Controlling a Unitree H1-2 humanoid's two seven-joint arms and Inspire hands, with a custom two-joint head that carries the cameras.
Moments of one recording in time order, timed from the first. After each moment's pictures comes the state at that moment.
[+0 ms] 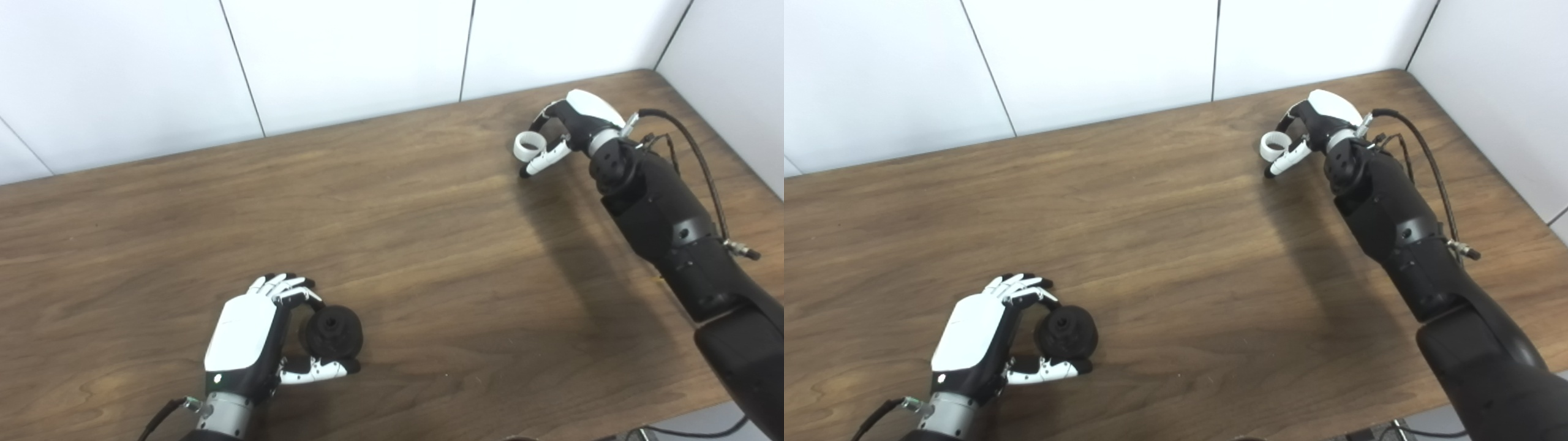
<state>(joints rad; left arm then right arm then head) 0.11 0.20 -0.38 -0.31 0.95 0.10 -0.12 -0.54 -0.58 0.17 0.30 -0.65 0.46 0.24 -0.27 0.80</state>
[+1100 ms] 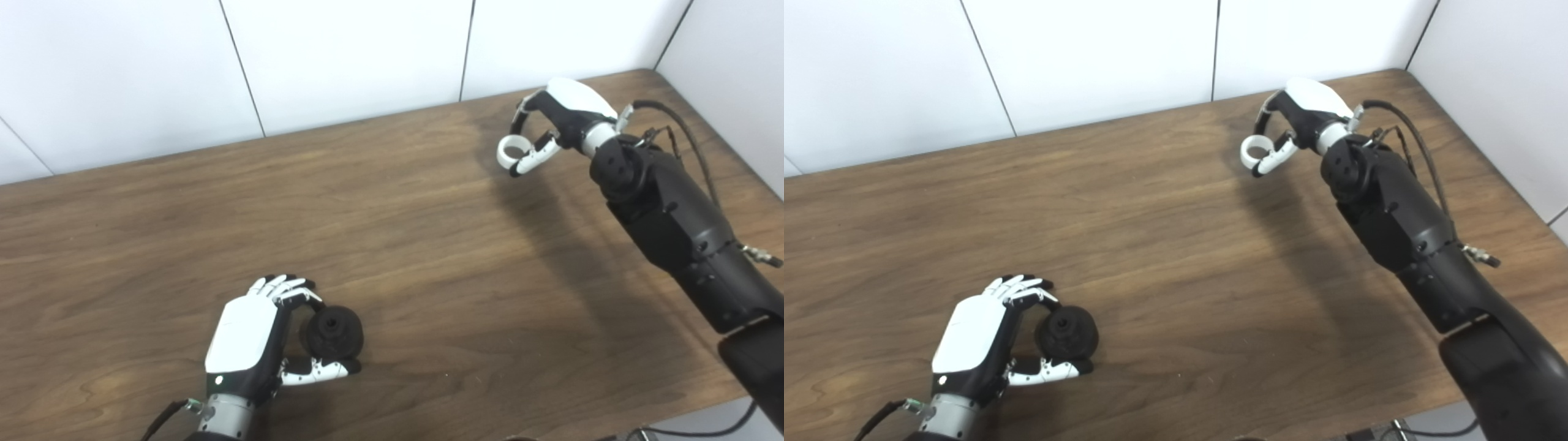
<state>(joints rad) 0.11 0.19 -0.38 -0.32 0.96 0.10 -0.13 -0.50 -0.65 0.26 -0.04 -0.68 0.44 0.39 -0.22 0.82</state>
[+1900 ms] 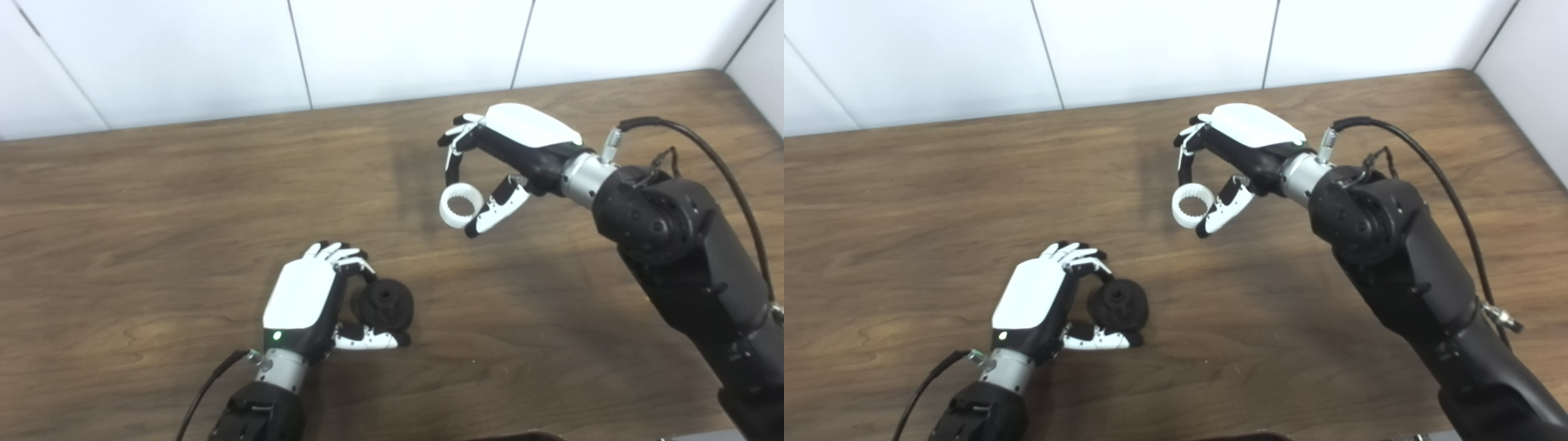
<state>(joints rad) 0.08 0.12 -0.45 -0.31 1.03 0.16 -0.14 -0.43 -0.50 0.31 -0.56 -0.74 0.46 0.77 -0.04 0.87</state>
